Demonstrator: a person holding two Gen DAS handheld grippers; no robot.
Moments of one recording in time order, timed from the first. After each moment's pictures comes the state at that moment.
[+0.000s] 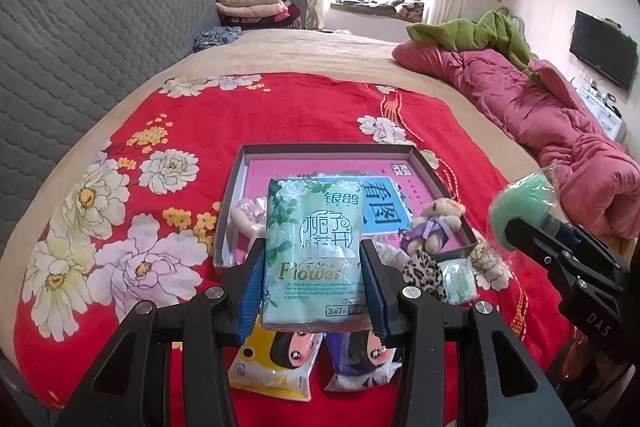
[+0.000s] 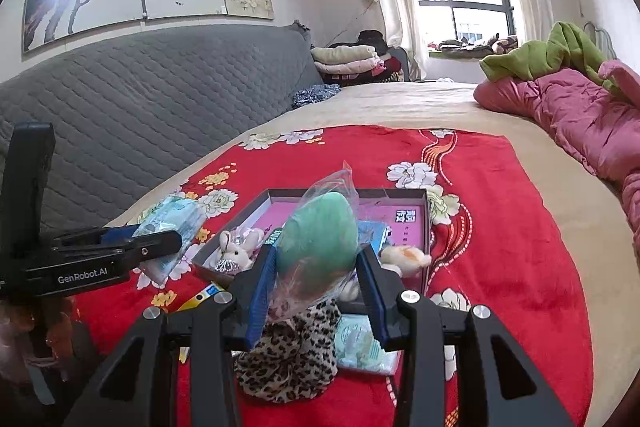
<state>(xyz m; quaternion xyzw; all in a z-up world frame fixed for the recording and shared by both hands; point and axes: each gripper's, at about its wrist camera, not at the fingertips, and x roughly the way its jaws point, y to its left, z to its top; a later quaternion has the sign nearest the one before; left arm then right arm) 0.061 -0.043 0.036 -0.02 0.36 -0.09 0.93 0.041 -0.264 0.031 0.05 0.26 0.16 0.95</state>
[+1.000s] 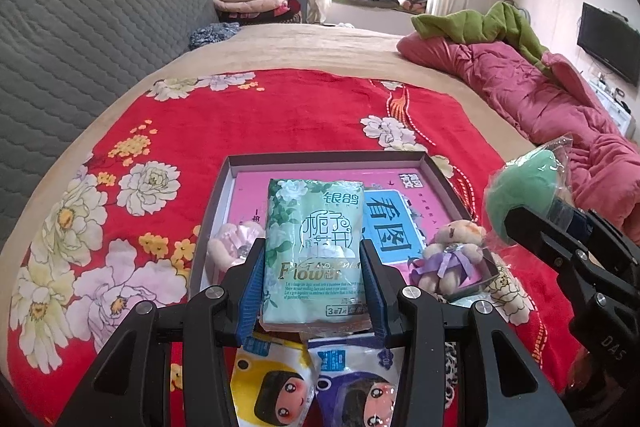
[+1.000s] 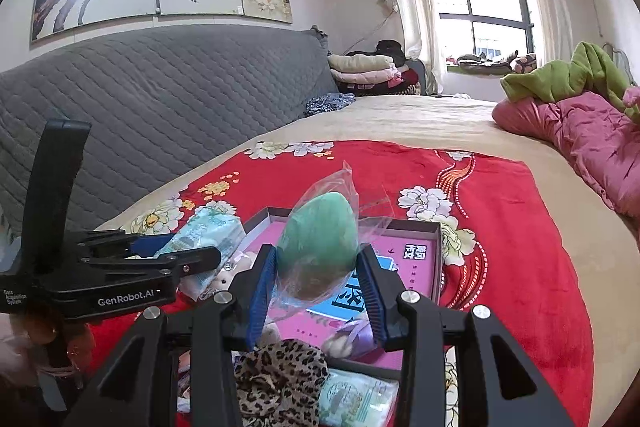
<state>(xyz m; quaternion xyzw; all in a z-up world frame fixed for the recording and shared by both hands) 0.122 -0.069 0.021 -0.01 0.37 -0.08 0.93 0.091 -0.258 0.031 0.02 0.25 0.19 0.95</state>
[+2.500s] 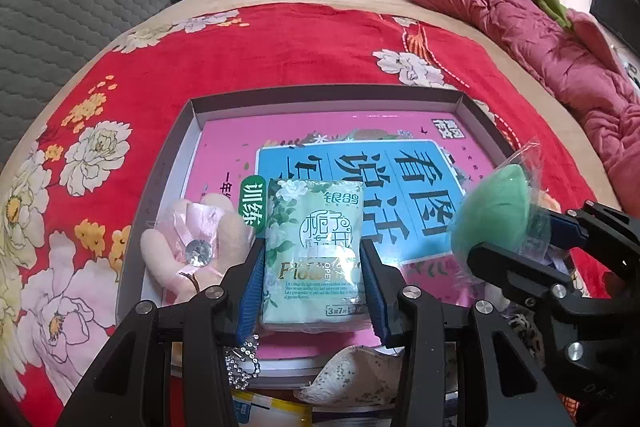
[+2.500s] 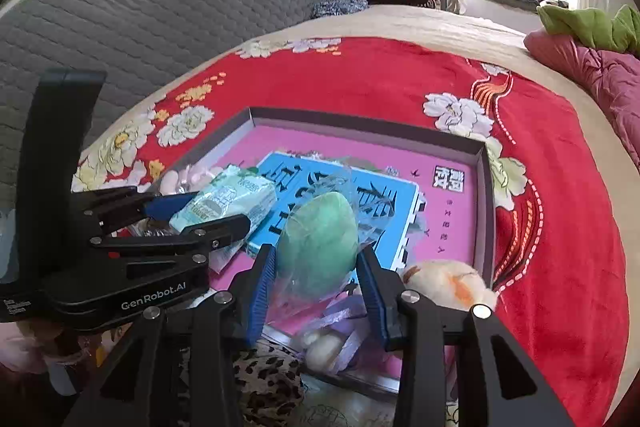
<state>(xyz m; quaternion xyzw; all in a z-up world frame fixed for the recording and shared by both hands) 0.199 -0.086 -0.065 0.01 0.45 -0.09 0.89 0.170 -0.231 -0.046 -0.03 0.41 0.21 0.89</state>
